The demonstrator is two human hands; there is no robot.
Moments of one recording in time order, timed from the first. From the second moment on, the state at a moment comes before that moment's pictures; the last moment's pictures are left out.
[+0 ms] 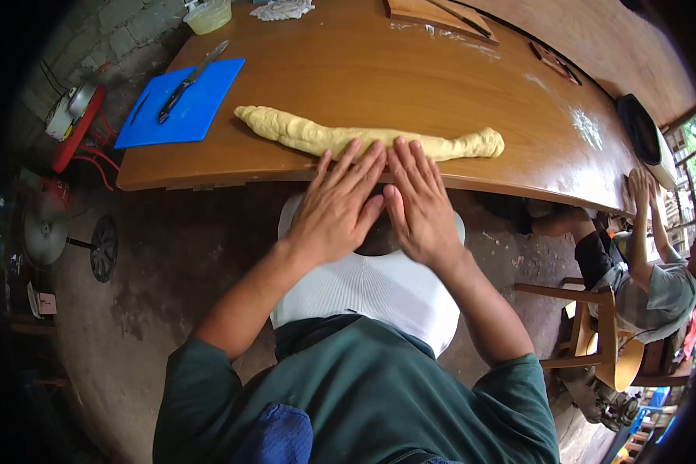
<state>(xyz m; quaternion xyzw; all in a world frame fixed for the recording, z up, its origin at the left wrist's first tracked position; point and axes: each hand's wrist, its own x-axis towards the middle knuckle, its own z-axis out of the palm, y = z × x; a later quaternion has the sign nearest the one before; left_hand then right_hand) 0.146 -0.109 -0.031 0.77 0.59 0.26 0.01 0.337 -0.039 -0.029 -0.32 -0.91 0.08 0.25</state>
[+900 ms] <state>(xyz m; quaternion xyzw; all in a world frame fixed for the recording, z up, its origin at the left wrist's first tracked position) 0.051 0.236 -0.033 0.60 0.78 0.19 -0.07 0.189 0.289 -0.031 -0.53 -0.82 0.10 0.16</state>
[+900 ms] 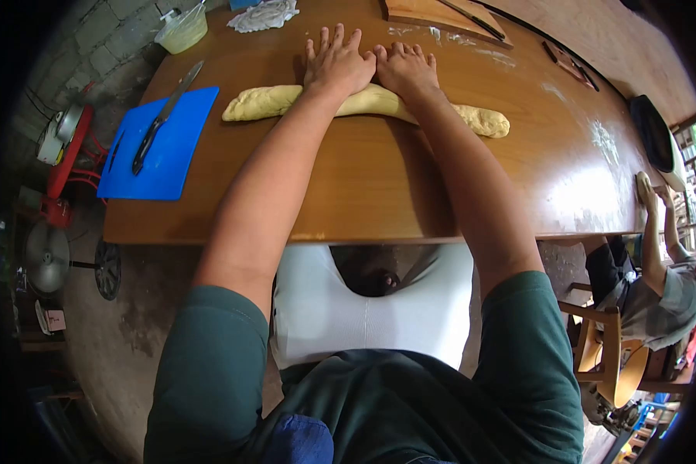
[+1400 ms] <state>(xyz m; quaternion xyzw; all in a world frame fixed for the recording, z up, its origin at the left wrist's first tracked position) 0.045 0.249 -0.026 0.63 0.71 0.30 -0.03 0.180 0.312 -0.033 -0.42 -0.84 0.00 0.33</state>
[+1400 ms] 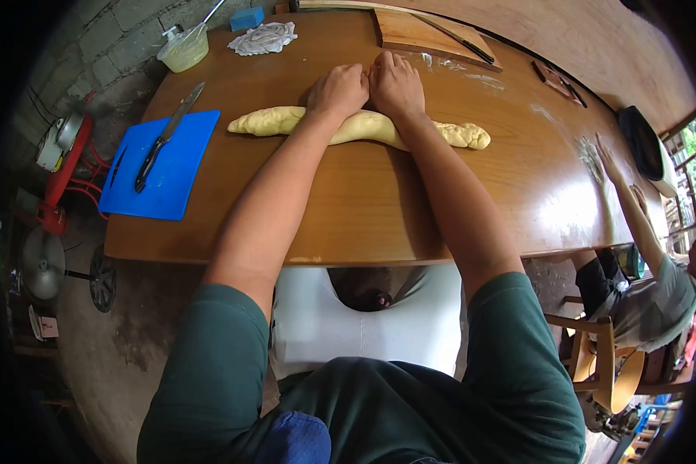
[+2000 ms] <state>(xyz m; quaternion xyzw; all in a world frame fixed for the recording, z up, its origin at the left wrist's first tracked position) 0.072 0.021 -0.030 0.77 0.59 0.24 -0.05 0.301 0.093 -0.033 -0.38 -0.90 -0.02 0.22</state>
